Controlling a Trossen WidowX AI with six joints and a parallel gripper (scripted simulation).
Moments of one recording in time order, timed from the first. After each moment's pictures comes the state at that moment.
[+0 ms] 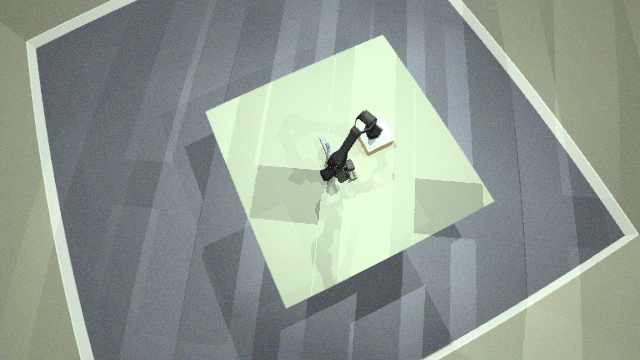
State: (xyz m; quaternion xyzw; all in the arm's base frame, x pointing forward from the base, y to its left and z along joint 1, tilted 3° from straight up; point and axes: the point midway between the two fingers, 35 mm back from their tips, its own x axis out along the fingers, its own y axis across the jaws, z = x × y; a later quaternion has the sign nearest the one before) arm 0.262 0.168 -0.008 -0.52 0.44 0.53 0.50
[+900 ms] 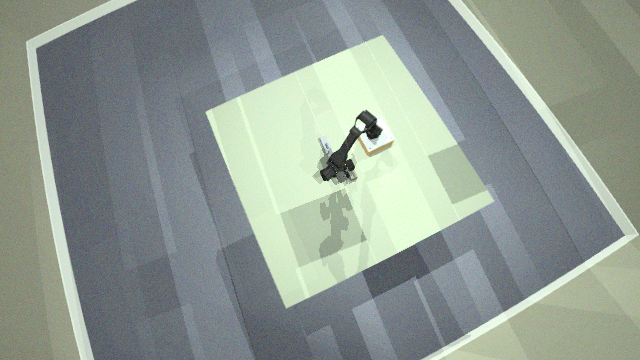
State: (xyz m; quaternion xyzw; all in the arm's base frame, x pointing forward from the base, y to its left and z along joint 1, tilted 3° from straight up) arm 0.261 0.167 -0.009 -0.52 0.44 0.53 0.50
